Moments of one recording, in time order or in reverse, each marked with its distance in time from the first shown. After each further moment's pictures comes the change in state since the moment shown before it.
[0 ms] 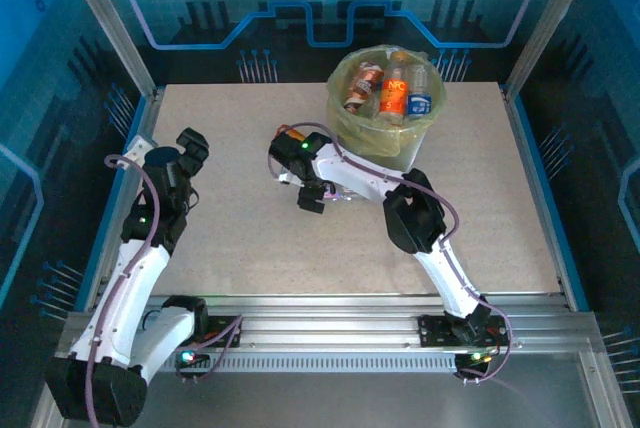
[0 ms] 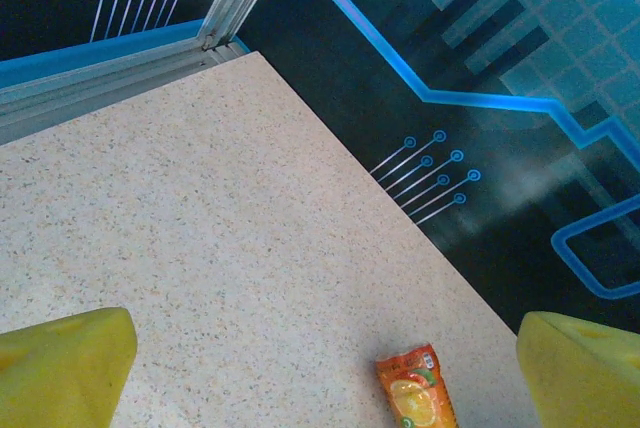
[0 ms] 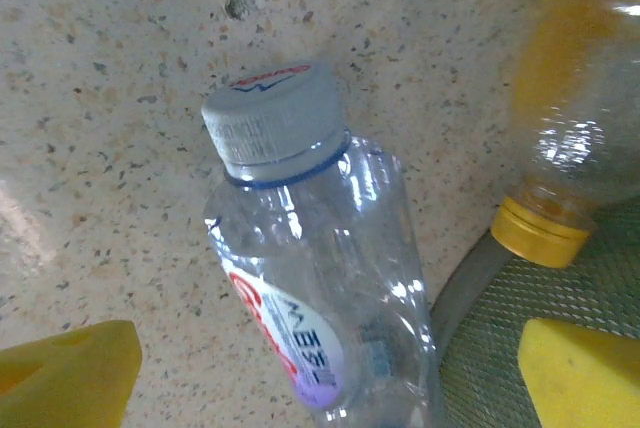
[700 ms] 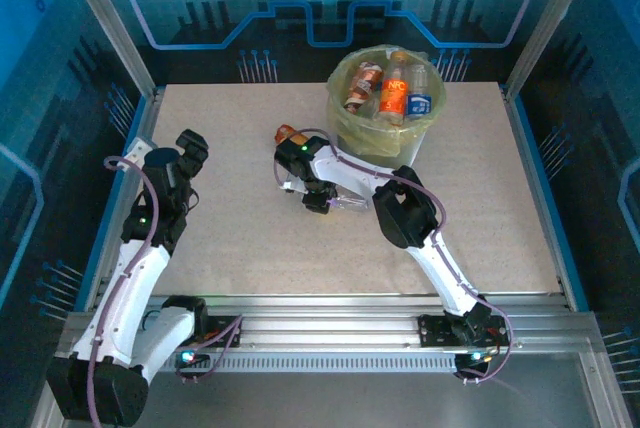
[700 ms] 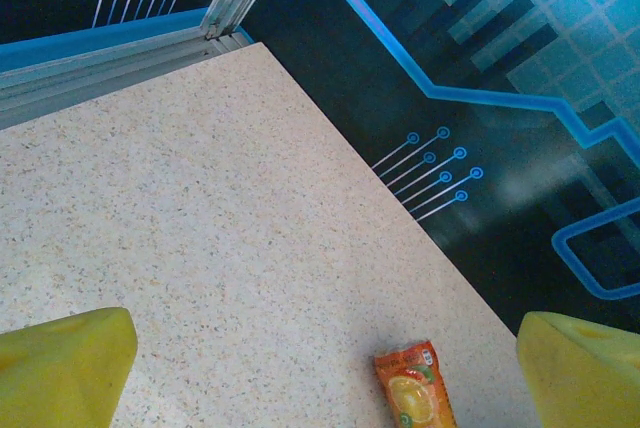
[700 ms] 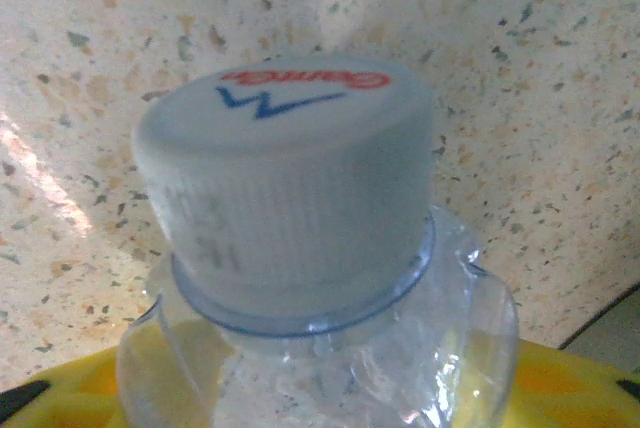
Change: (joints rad) left arm 0.011 -0.001 -0.012 0.000 0.018 -0.026; right arm -0.027 0.084 0.003 -0.019 -0.097 -0.012
